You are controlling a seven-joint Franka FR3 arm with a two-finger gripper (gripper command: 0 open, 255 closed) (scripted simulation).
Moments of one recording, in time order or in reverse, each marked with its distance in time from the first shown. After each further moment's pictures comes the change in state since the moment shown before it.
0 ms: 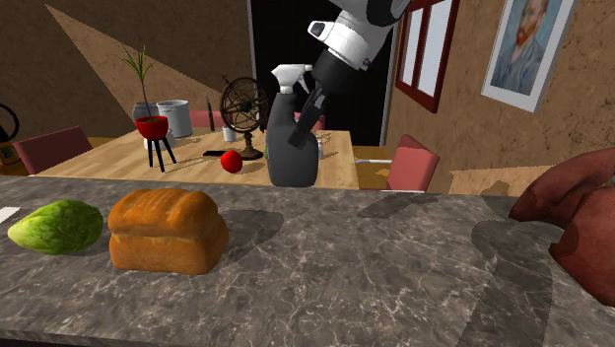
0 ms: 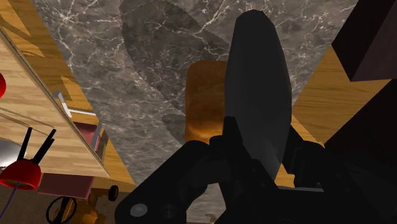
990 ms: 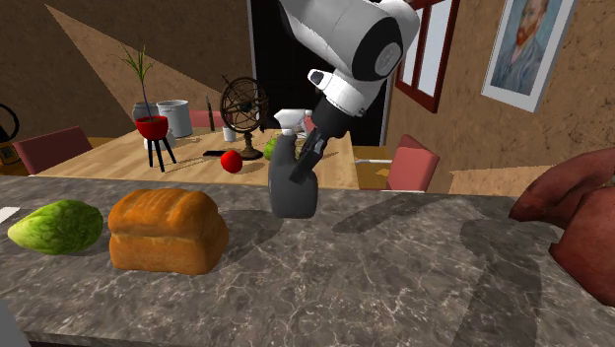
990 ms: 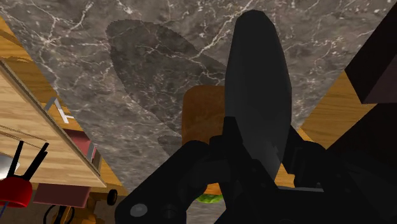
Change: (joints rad) arm -0.027 0.083 0.027 -0.135 0.090 0.123 -0.129
